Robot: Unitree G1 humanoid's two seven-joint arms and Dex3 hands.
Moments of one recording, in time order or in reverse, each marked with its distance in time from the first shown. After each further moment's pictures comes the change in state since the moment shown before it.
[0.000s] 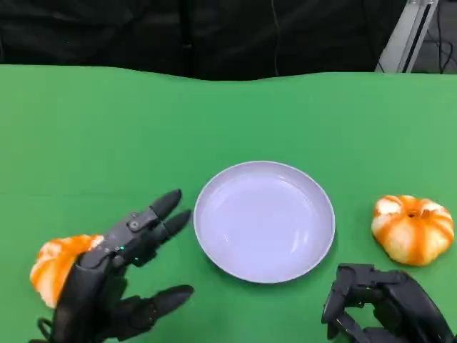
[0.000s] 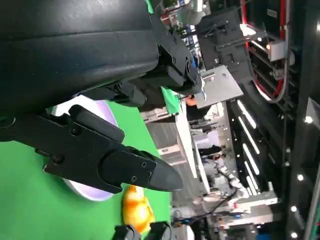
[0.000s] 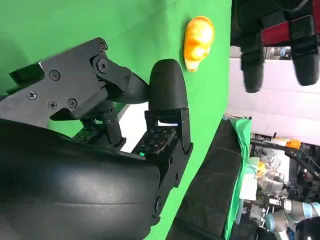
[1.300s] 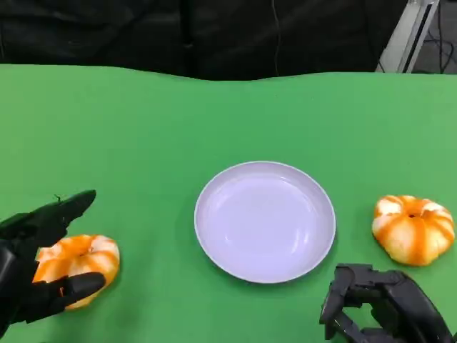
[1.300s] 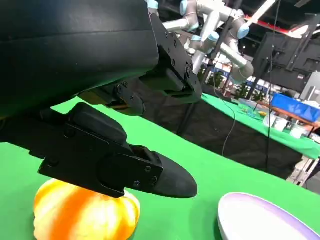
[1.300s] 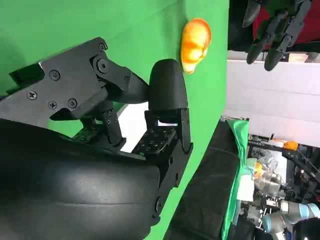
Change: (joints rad) left arm 0.012 0.295 0.203 -0.028 0.819 0.098 0.632; right arm 0.009 0.004 0.005 -0.022 0.000 0.004 -0.001
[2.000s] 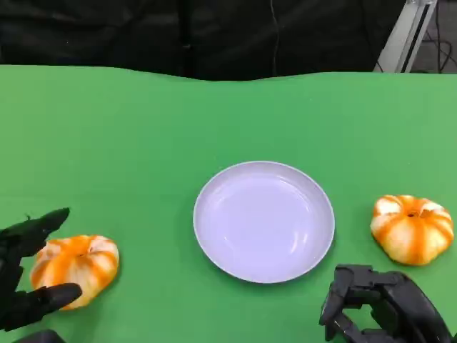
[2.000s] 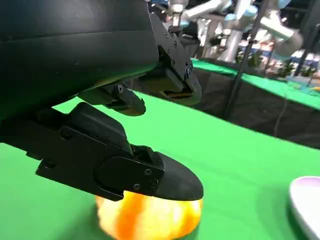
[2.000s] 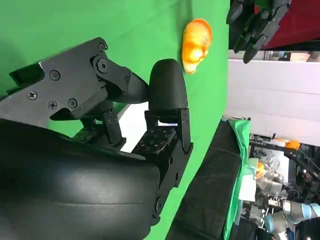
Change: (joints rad) left arm -0.001 0.097 -0.076 0.079 0.043 0.185 0.073; right arm 0.006 0.000 0.000 -0.010 -0.002 0.013 0.000
